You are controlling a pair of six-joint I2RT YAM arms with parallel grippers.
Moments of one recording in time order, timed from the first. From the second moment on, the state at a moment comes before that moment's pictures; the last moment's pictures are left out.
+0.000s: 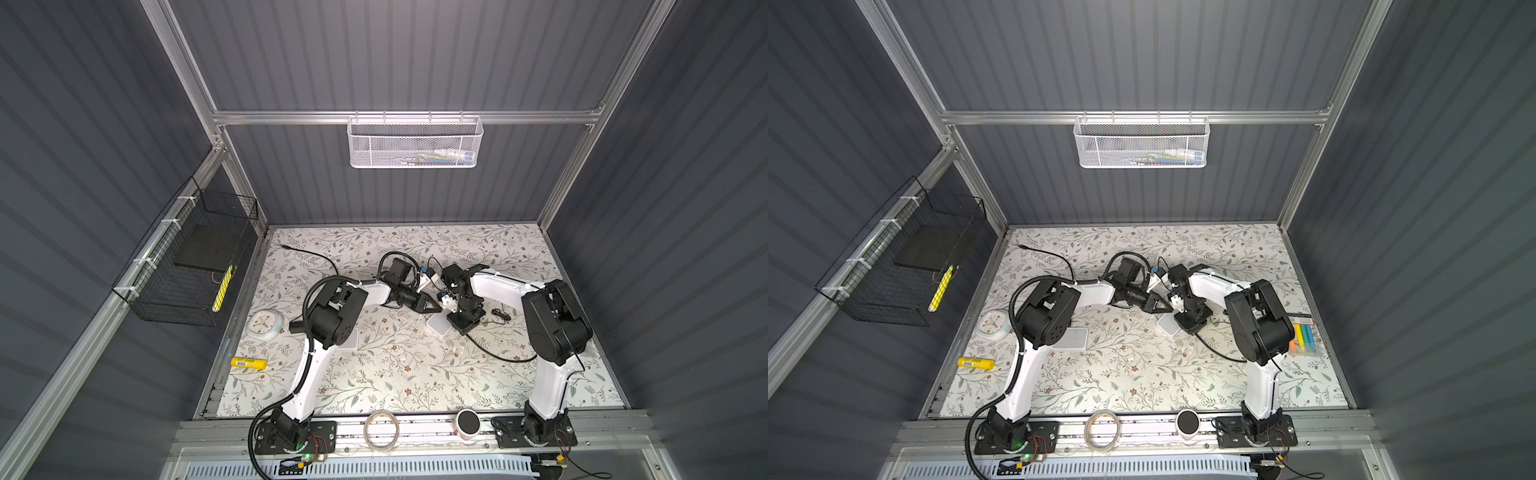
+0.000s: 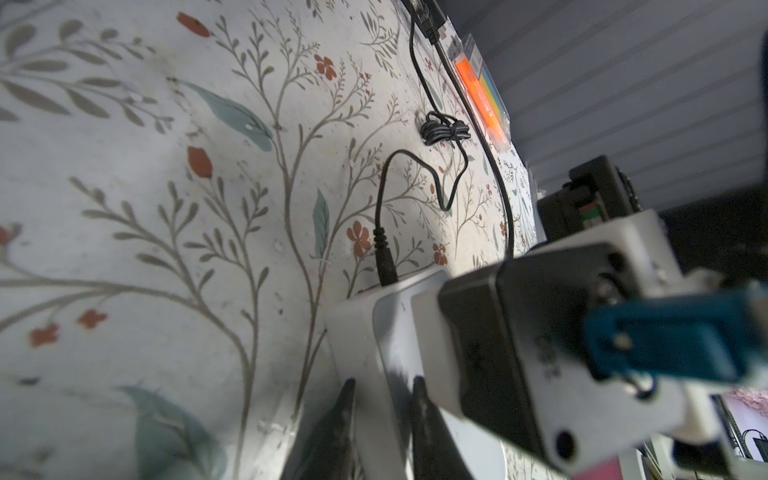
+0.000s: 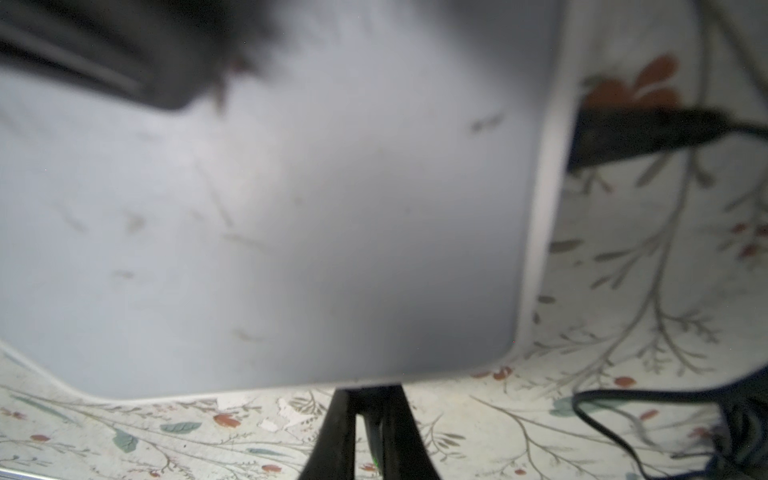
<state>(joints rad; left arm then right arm) -0.64 2.33 1.50 -0.06 1.01 -0.12 0.48 1.92 1.27 -1.02 -0.01 -0.13</state>
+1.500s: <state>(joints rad) -0.30 1.39 0.92 0.05 -0.03 -0.22 0.29 0.92 0.64 -0.15 0.28 0.15</state>
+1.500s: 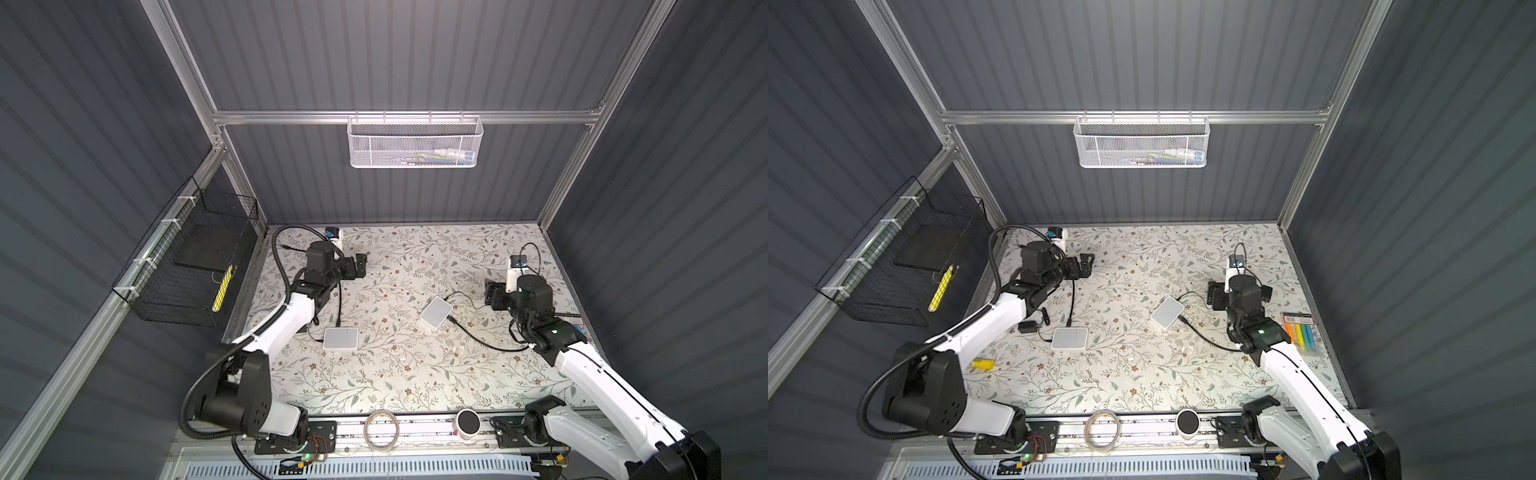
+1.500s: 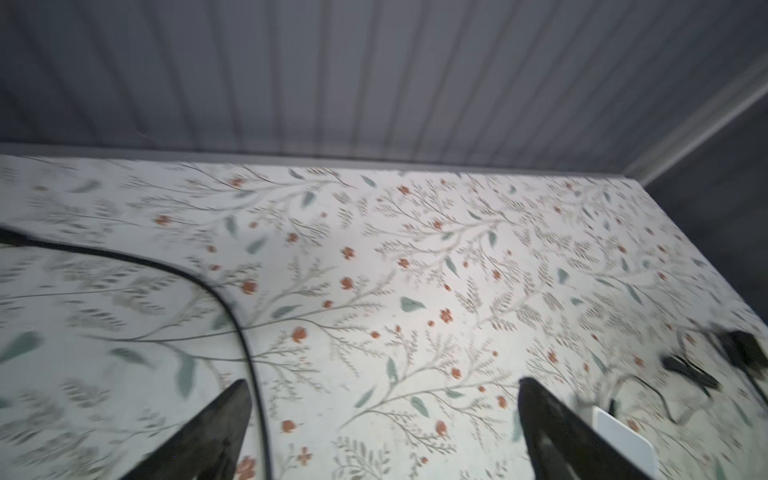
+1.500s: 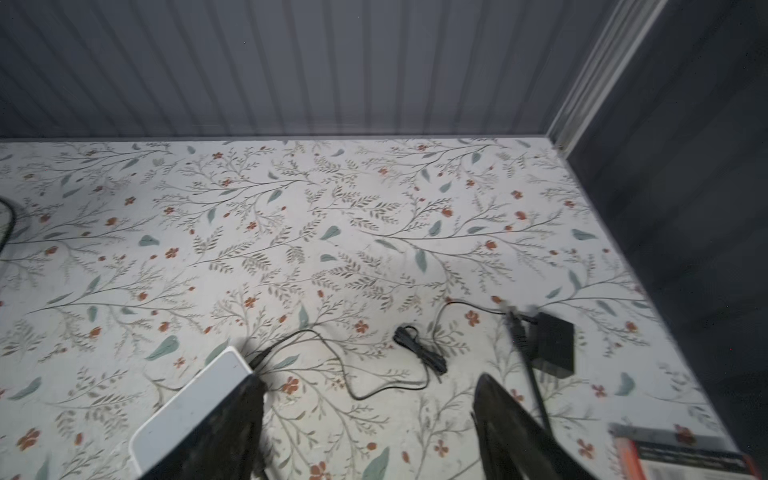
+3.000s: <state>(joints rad) -0.07 1.71 0.45 0.83 -0.24 -0.03 0.01 1.46 0.28 0.95 0.24 0.04</state>
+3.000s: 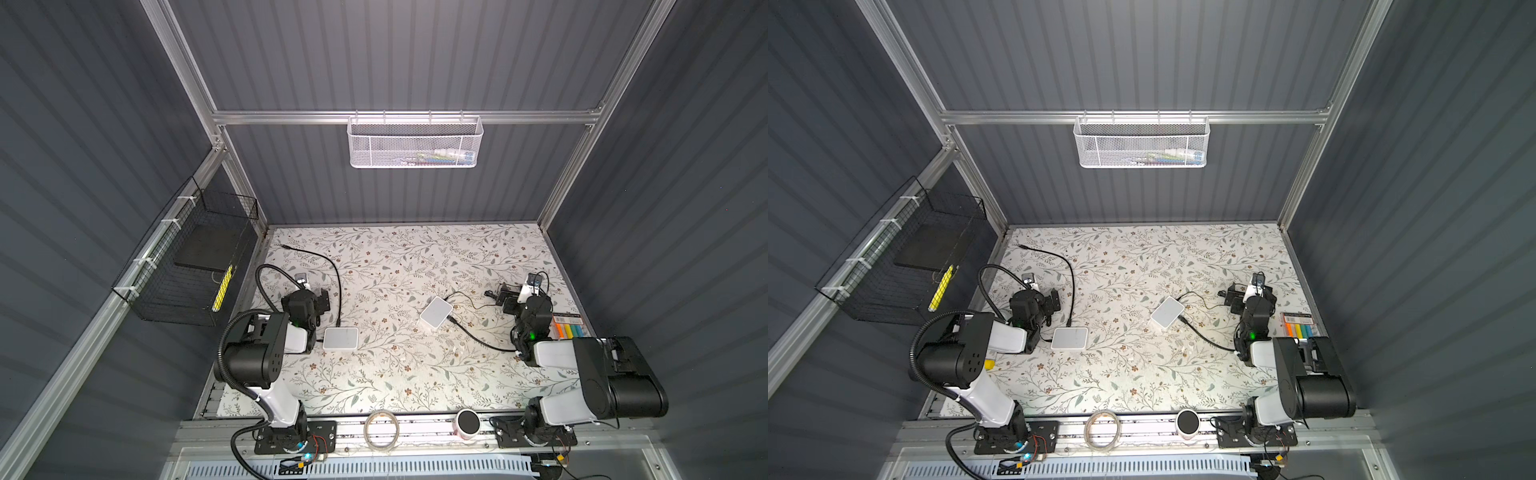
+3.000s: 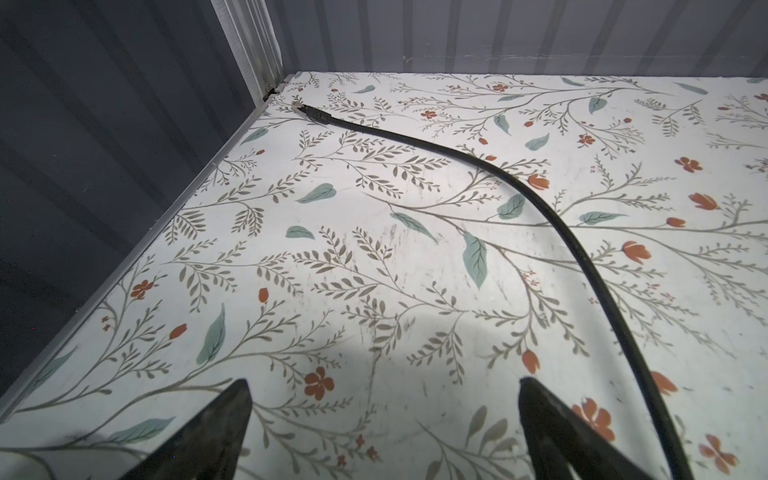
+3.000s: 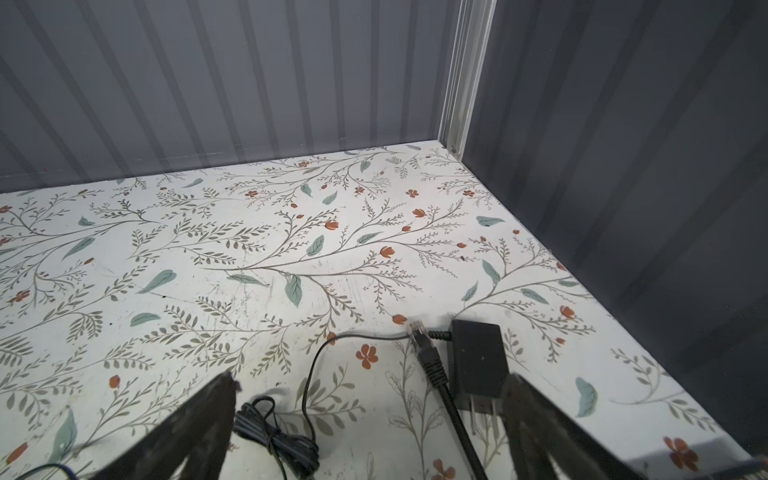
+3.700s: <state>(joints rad) -0.07 1.71 0.45 0.83 -0.24 -0.03 -0.02 1.46 0.26 0.99 0.12 0.03</state>
